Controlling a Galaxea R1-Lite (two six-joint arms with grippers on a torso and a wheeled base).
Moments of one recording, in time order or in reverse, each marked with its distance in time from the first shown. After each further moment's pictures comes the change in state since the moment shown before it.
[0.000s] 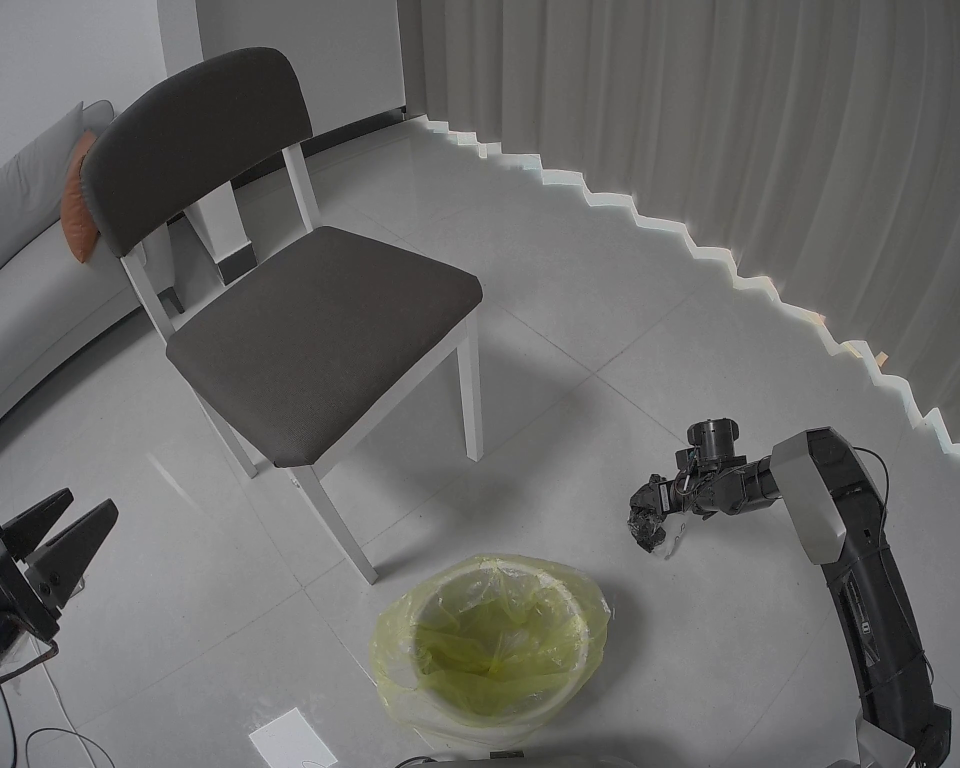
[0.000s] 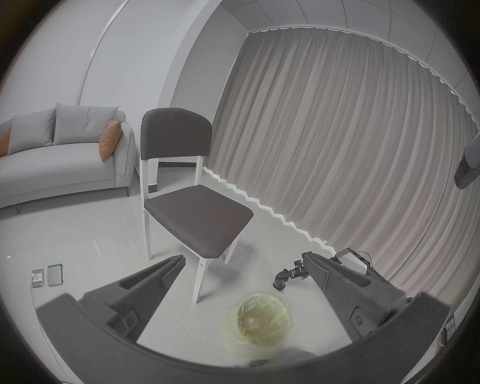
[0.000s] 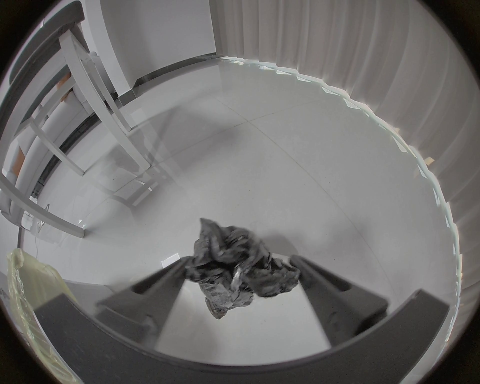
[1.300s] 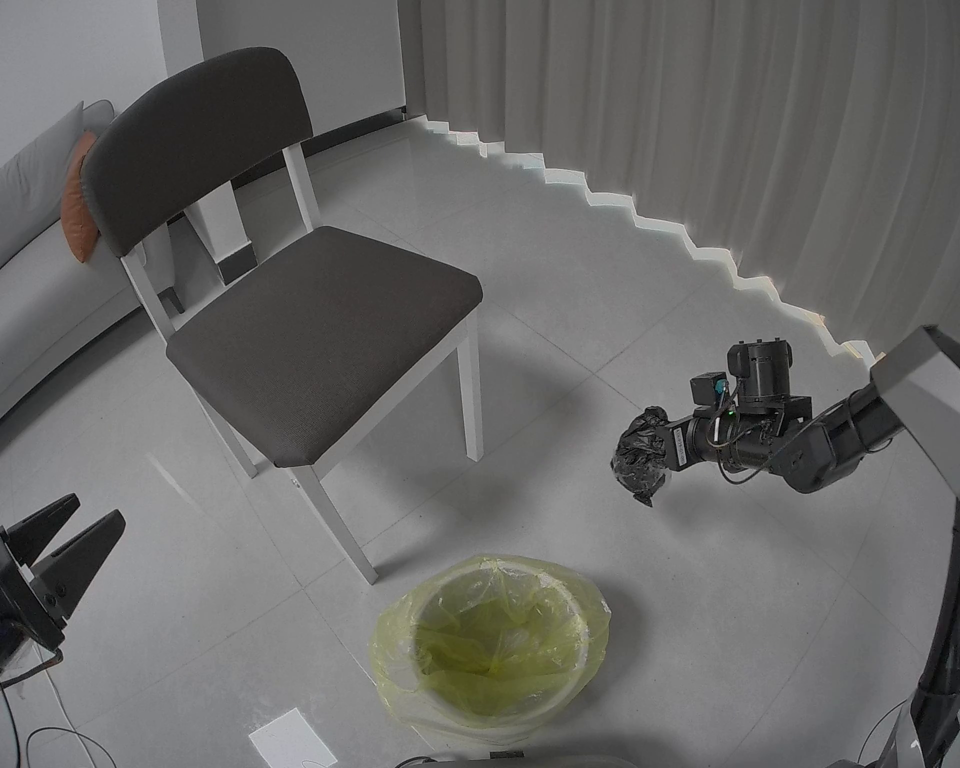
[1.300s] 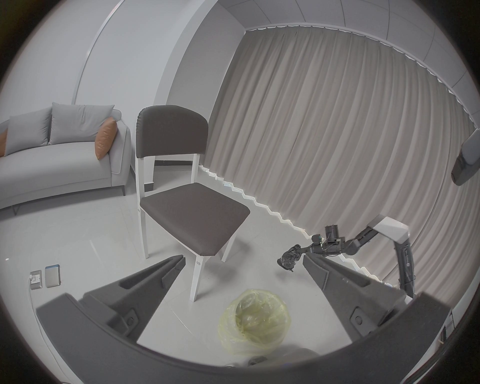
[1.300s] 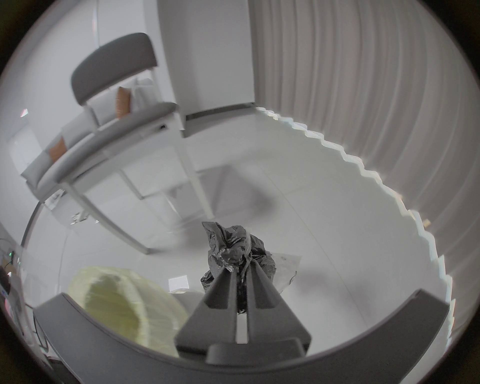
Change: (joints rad) left arm -0.027 0.000 0.008 0.000 -0.003 0.008; right arm 0.147 -0.727 0.819 -0.339 0.056 -0.063
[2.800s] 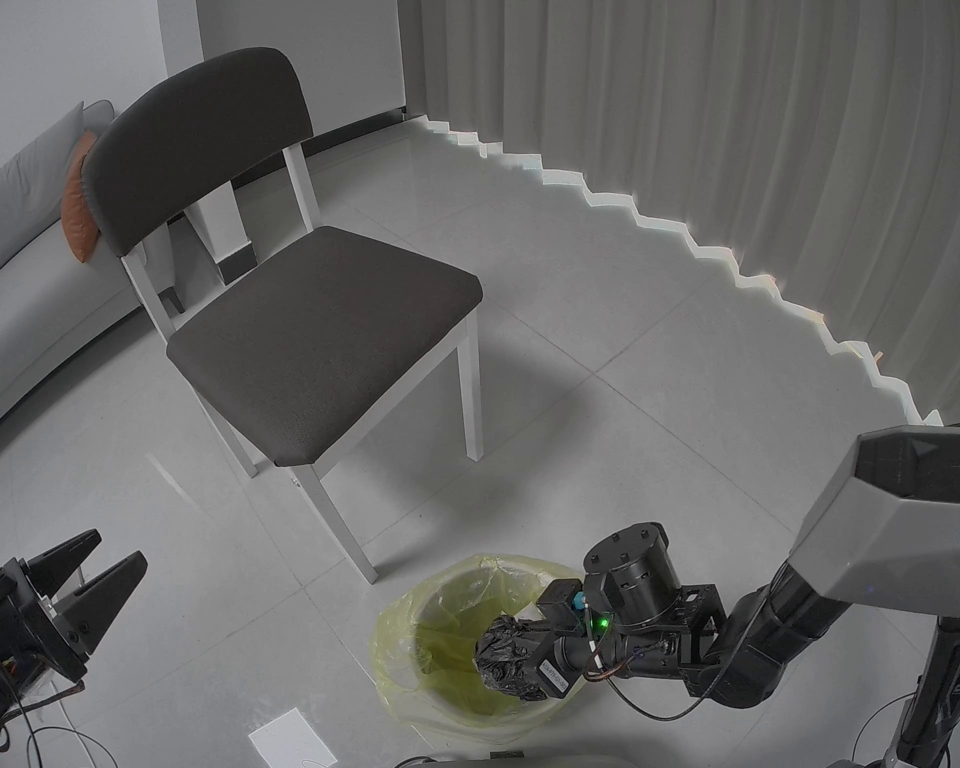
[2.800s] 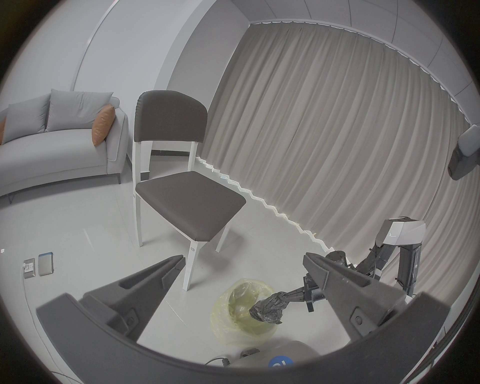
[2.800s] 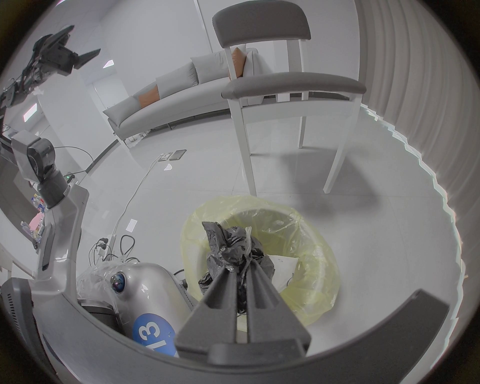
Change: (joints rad) left arm -0.021 -0.014 0.091 -0.042 -0.019 -0.033; right arm 0.573 -0.038 0.478 -0.262 -0.064 -0.003
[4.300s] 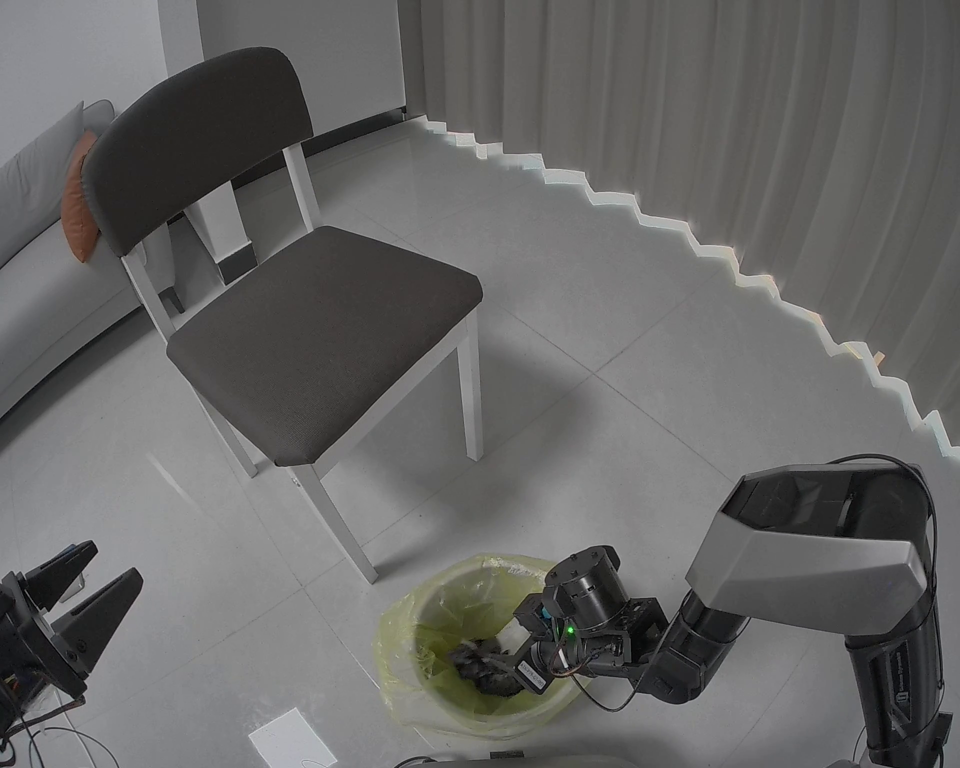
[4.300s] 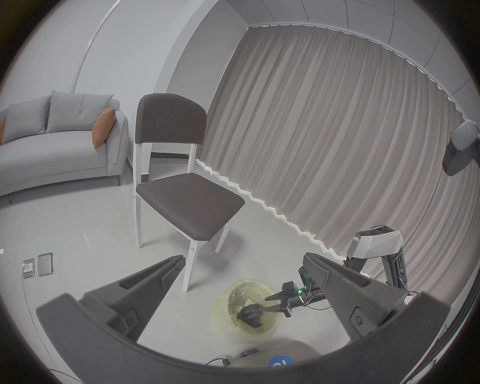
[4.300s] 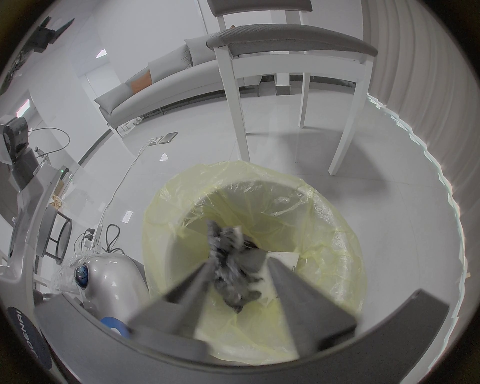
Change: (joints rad) left arm 0.000 -0.053 0.032 0.000 -0.001 0.000; right arm -0.042 0.267 -0.159 -0.034 -0.001 -0.029
